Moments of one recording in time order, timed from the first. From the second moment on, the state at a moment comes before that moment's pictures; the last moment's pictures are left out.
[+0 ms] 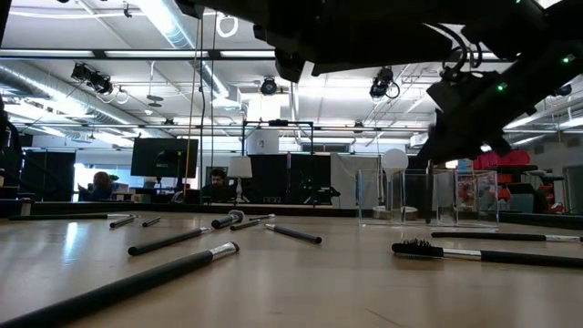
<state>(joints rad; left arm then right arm) -0.60 2.13 1.27 0.57 -0.69 -0.10 0.13 1.11 0.41 -0.09 0.68 0.78</state>
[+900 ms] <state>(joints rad) -0.71 1.92 1.27 -0.10 -1.00 -0.63 0.64 1.05 0.62 0.11 0.69 0.41</state>
